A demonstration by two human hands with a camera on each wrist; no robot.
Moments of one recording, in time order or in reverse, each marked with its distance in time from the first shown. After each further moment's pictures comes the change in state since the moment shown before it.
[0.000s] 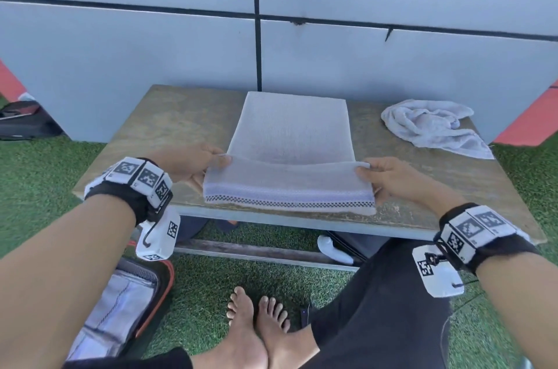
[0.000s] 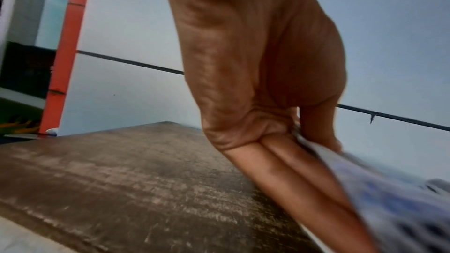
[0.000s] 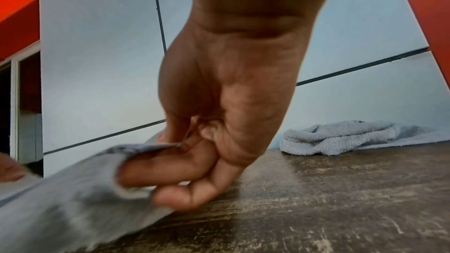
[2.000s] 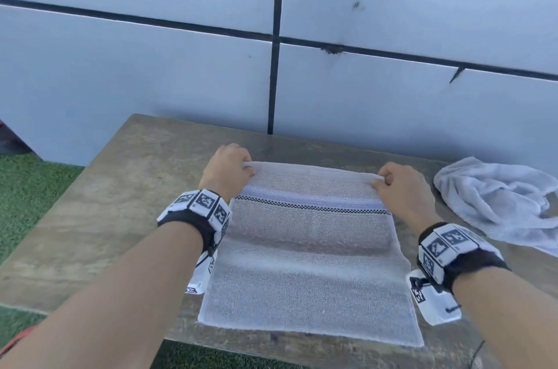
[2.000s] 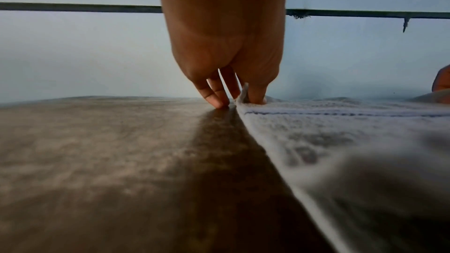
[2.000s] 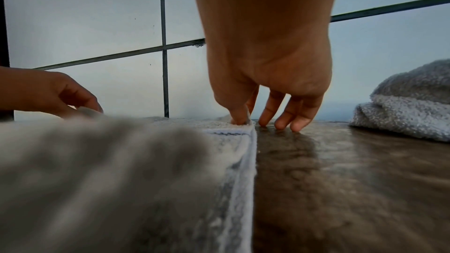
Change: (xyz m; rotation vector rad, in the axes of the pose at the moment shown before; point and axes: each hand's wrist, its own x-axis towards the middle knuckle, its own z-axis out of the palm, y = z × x) left_hand 0.232 0.027 -0.055 0.435 0.714 0.366; right_hand 0.246 0.016 -0.051 -0.645 0.631 0.066
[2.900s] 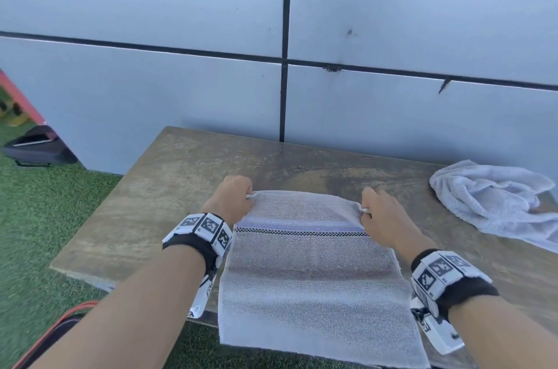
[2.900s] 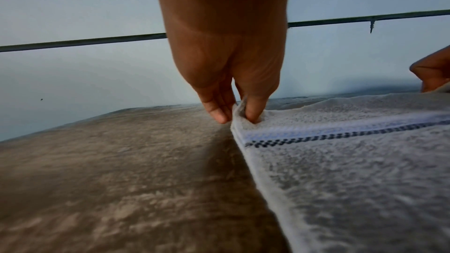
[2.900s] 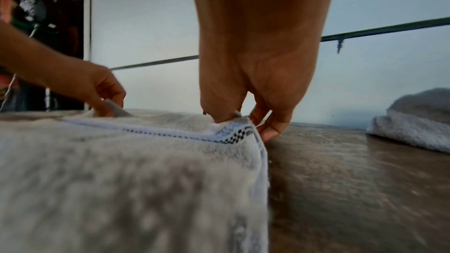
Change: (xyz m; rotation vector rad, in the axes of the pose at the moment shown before) left_hand -0.078 0.018 -0.035 0.122 -0.220 -0.103; right_hand -0.077 -0.023 -0.007 -0.062 -0.254 -0.257
